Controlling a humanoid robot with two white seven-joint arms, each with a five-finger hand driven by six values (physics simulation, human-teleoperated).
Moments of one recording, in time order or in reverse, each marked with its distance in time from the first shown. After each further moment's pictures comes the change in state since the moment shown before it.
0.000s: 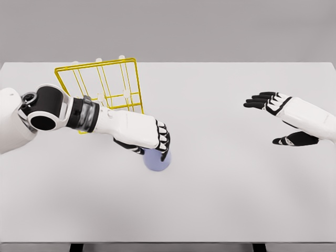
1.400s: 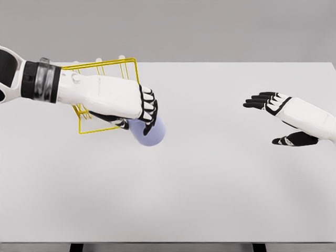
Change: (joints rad) left arm -0.164 0.154 0.039 -0.106 0.208 0.000 -0.001; right arm 0.000 0.002 0.000 0.000 0.000 0.000 0.000
